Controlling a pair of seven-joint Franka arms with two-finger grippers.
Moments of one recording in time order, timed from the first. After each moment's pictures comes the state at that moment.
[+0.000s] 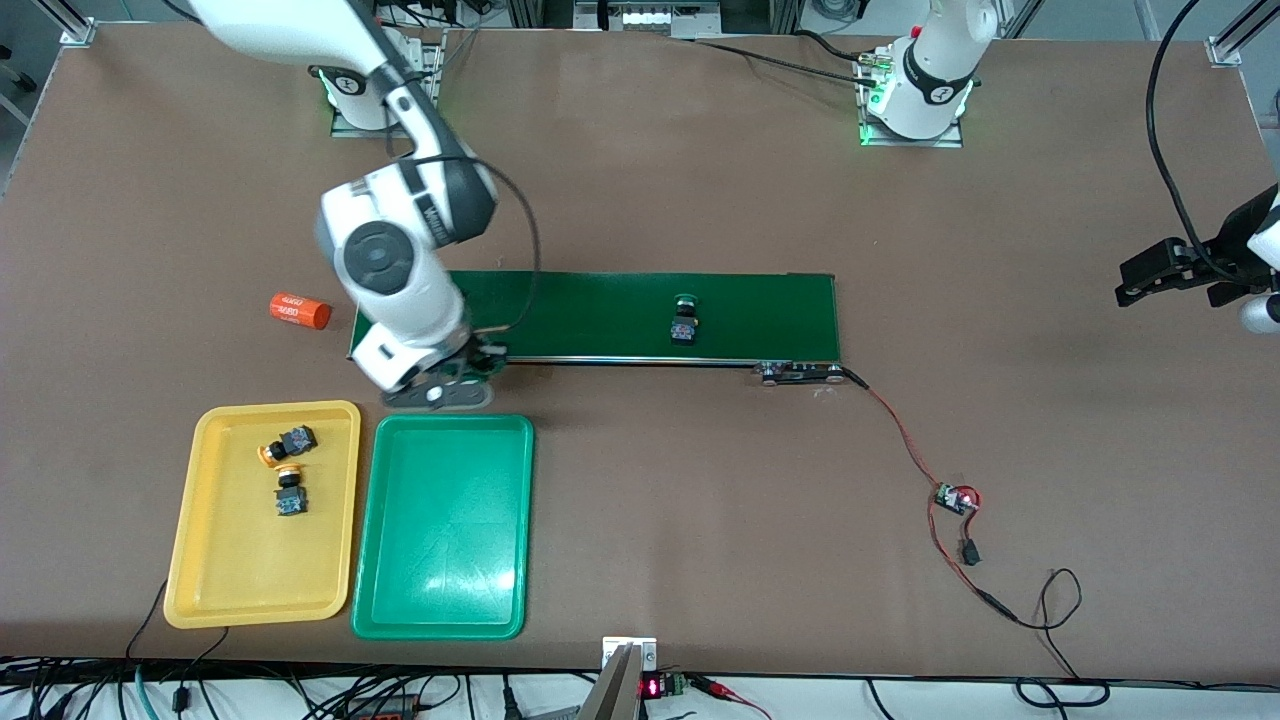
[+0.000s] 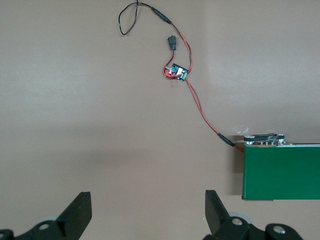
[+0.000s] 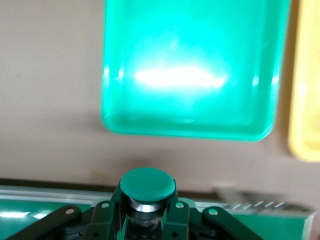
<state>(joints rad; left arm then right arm) 0.12 0.13 -0.09 -1.47 0.03 1.60 0.02 0.36 0.47 0.05 -1.67 -0.08 2.16 0.36</state>
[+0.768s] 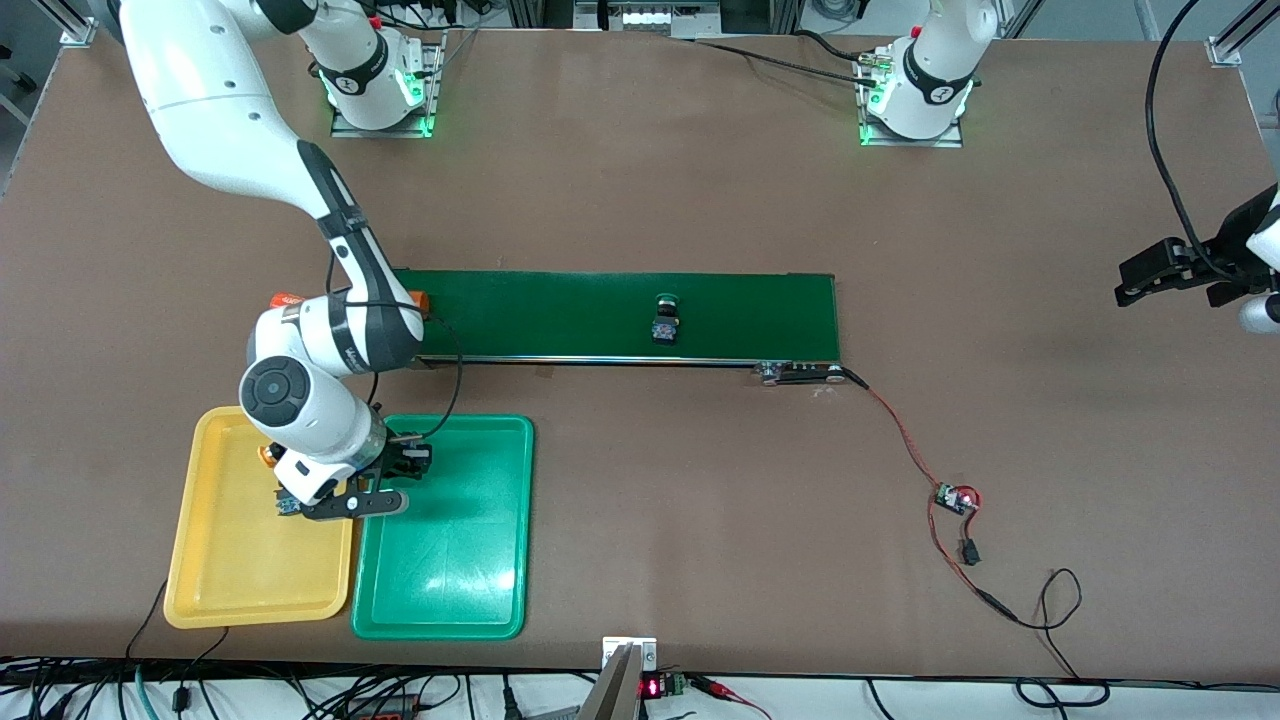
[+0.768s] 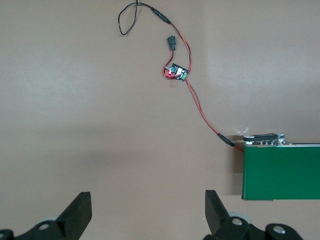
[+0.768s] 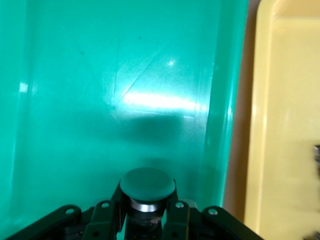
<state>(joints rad) 0.12 0.13 -0.09 -1.47 0.03 1.60 0.02 0.20 0.81 0.05 -1.40 -0.08 2.33 0.17</state>
